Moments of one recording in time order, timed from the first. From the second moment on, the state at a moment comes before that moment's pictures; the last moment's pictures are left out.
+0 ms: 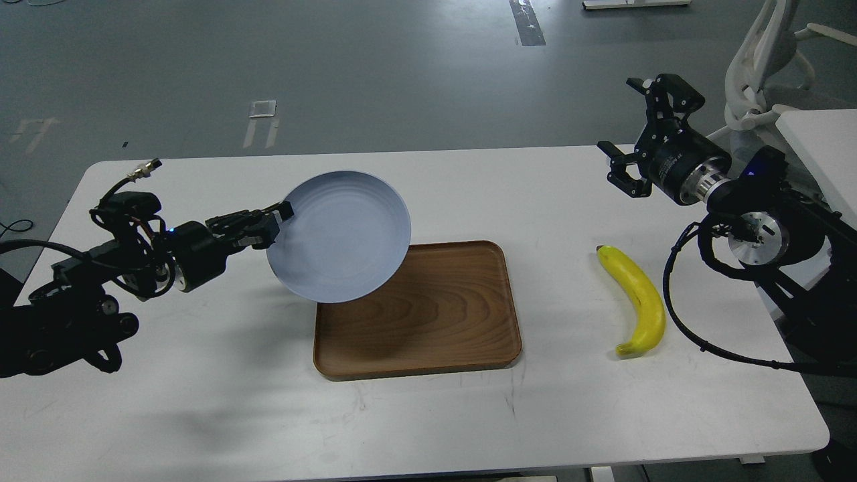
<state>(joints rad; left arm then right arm) -0.90 0.59 0.04 -1.07 1.17 0.23 -0.49 0.65 -0.53 0.85 1.11 -0.24 0.07 0.02</state>
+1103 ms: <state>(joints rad) -0.91 0.26 0.16 -0.82 1.18 0.18 -0.49 0.66 -0.55 0.85 1.11 -0.24 0.07 0.02</state>
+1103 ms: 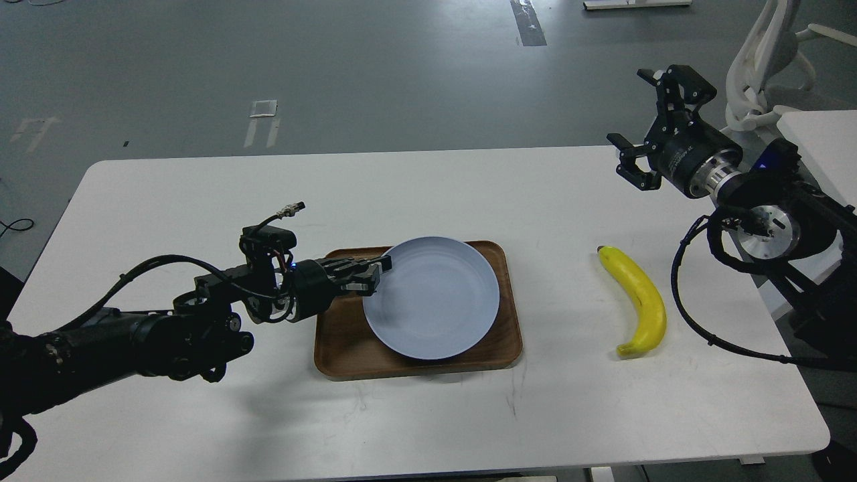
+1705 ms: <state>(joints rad) -0.98 0.35 -0.08 -0.82 0.91 0.17 -0.49 0.66 -0.63 0.82 1.14 -0.25 0.08 0.01</state>
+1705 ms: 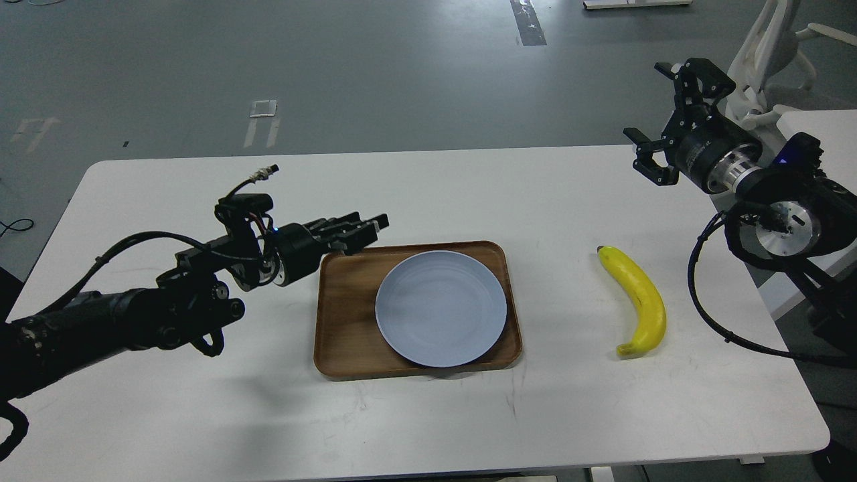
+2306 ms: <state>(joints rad) -1.03 0.43 -0.52 -0.77 0.09 -0.18 -0.10 0.93 -1.02 0.15 1.35 -1.38 0.23 0.01</state>
